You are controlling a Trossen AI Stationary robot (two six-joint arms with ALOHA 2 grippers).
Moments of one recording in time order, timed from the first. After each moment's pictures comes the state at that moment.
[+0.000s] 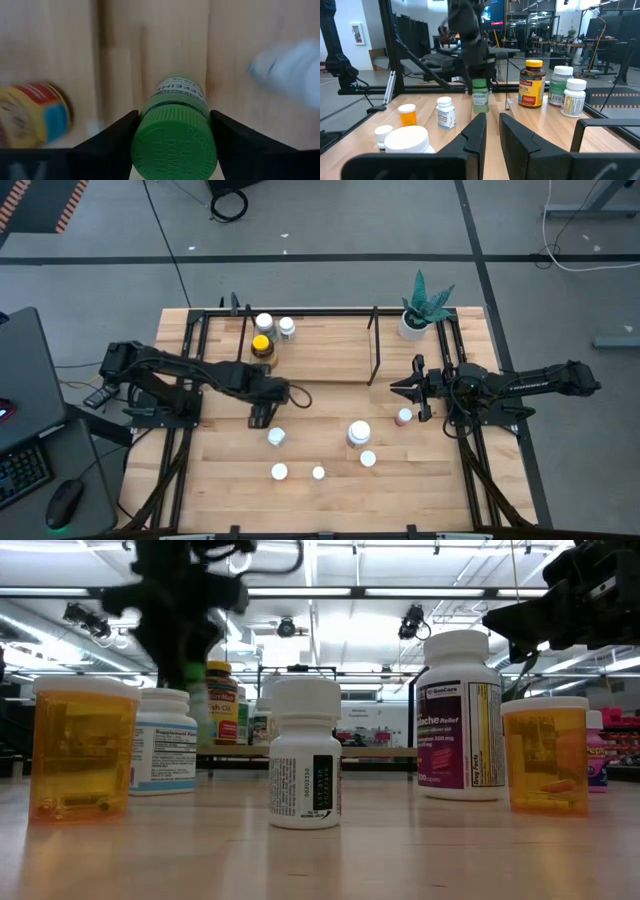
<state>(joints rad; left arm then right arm) -0.10 1.49 1.10 -0.96 -0.21 -0.04 0.00 0.39 0.01 0.43 0.01 0.00</state>
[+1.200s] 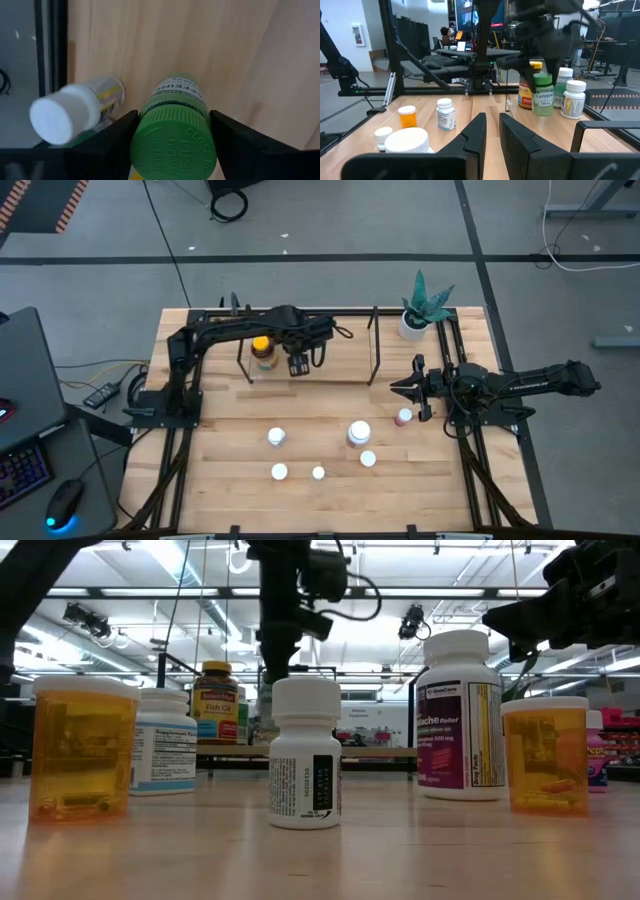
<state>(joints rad) 0.27 1.99 1.82 -1.27 -0.27 0.11 0.00 0.39 0.01 0.43 0.01 0.00</state>
